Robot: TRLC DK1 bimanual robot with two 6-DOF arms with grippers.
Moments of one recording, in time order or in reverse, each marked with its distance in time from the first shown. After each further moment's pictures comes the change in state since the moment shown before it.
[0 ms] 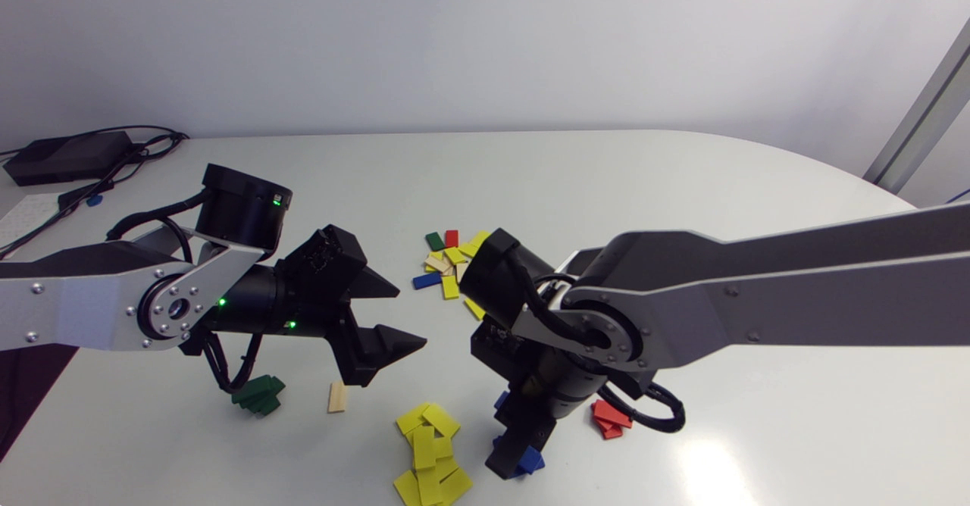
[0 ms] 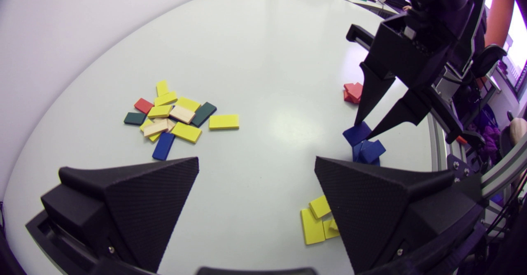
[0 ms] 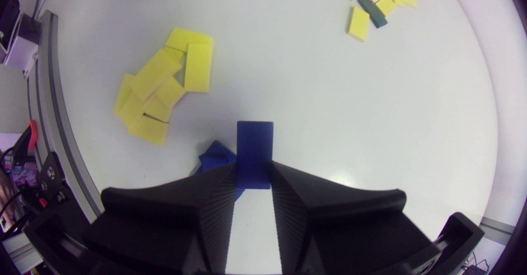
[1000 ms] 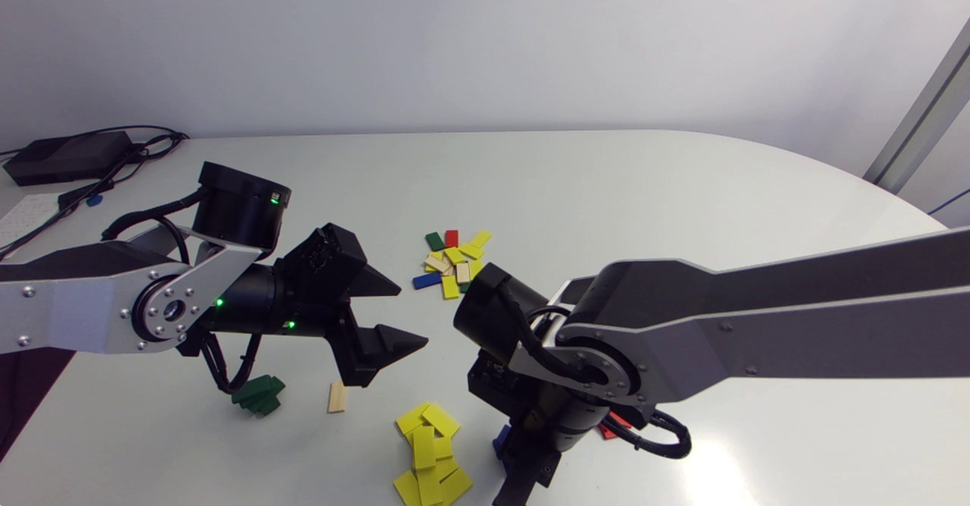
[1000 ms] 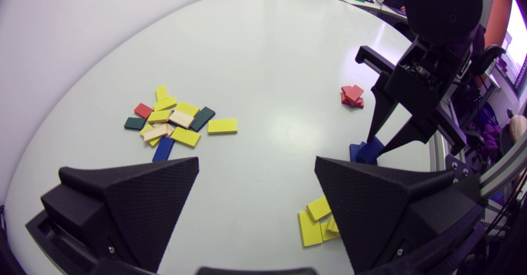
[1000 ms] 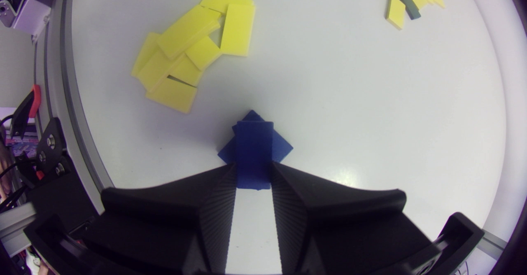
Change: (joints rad) left arm -0.006 -0.018 -0.002 0.000 0.000 0.000; right arm 0.051 0.000 -0.044 -0.016 -0.031 -0.016
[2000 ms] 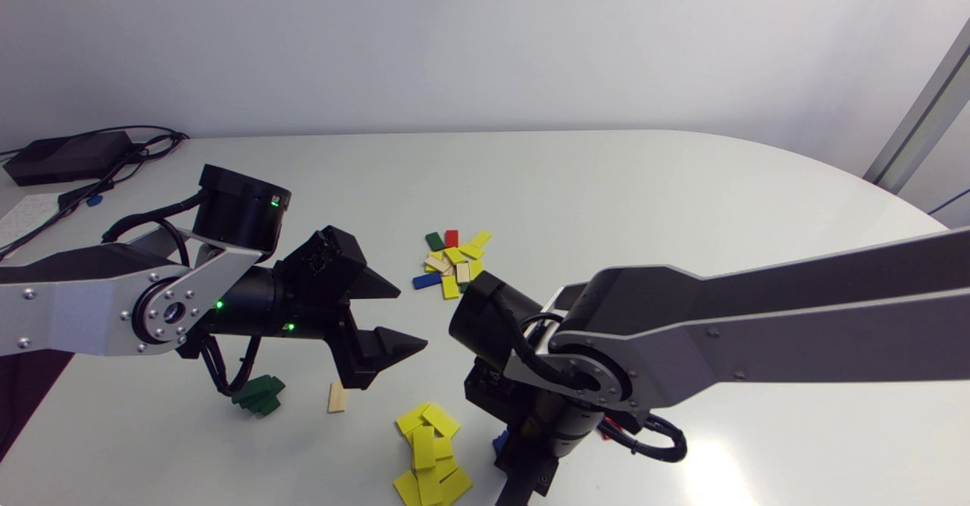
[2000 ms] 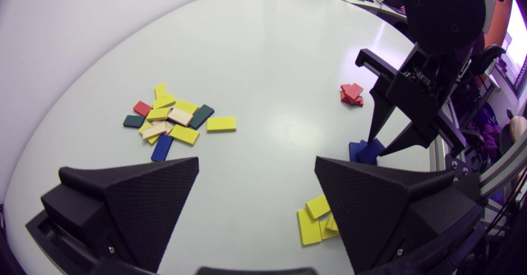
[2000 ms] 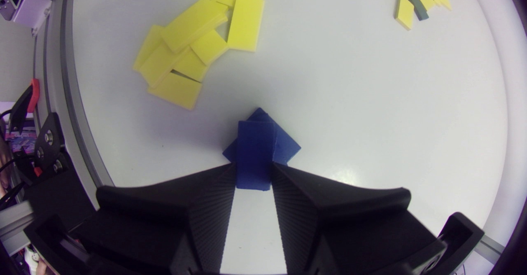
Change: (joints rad) left arm 0.000 0.000 -0.007 0.000 0.000 0.000; right arm 0.012 0.018 0.000 0.001 -0.003 -0.007
